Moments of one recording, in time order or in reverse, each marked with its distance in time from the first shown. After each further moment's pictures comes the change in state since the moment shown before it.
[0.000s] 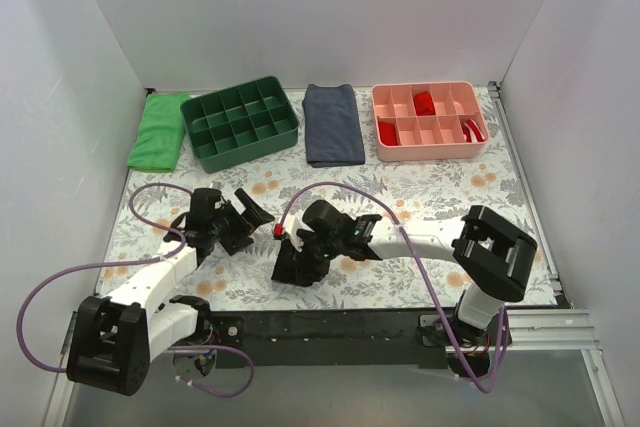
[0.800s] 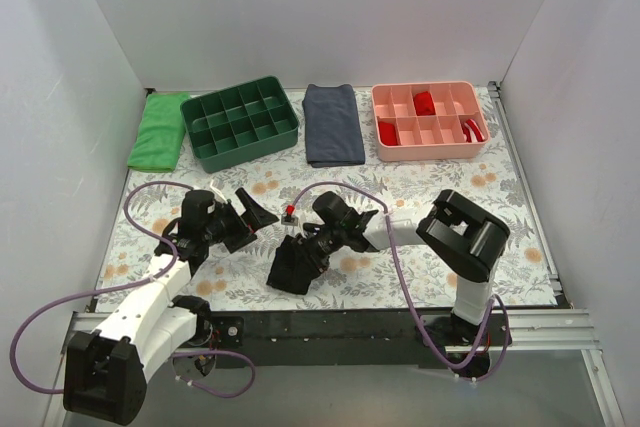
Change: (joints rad) left arm 0.002 -0.183 0.001 -0.055 0.102 0.065; right arm -0.155 0.182 -0.061 0.312 -0.444 0.368
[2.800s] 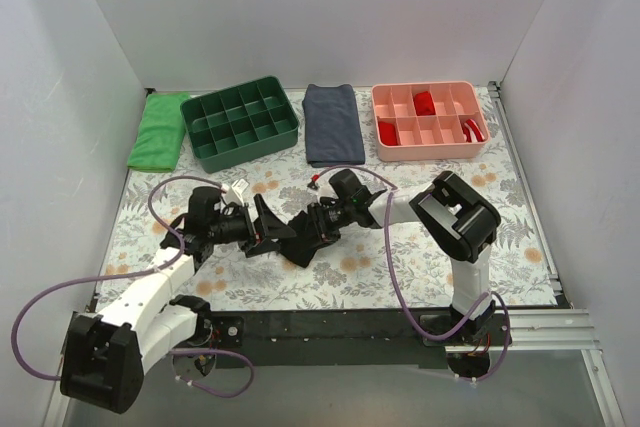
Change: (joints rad) left arm -0.045 0.050 0.010 0.038 0.402 0.025; right arm -0.201 0.138 0.092 -0.013 0.055 0.350
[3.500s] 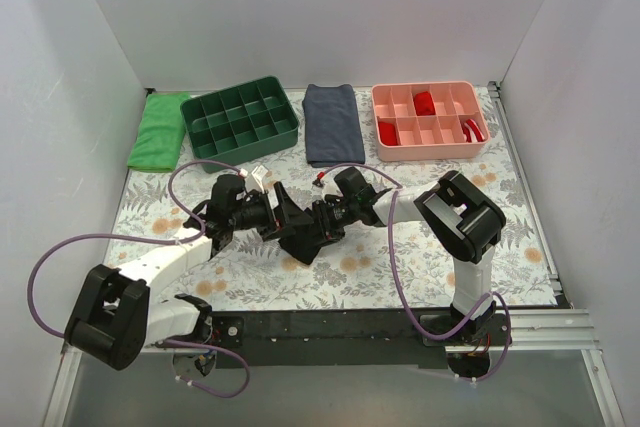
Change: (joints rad) left arm -0.153 0.253 0.080 0.273 -0.154 -0.036; right arm -0.041 -0.032 -0.027 -0.017 0.017 -0.013
